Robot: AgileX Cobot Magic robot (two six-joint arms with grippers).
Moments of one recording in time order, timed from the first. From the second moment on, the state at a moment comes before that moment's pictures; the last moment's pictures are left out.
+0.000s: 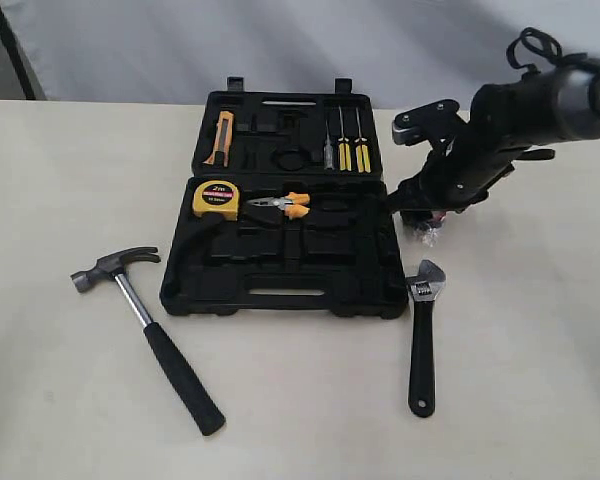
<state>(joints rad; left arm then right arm) -0.40 1.30 -0.96 0.82 0.66 -0.60 0.11 2.13 -1.36 0.00 0.45 -0.19</state>
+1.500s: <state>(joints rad) -0.40 1.30 -0.96 0.82 0.66 -0.60 0.27 2.45 -2.03 0.51 0.58 -0.55</state>
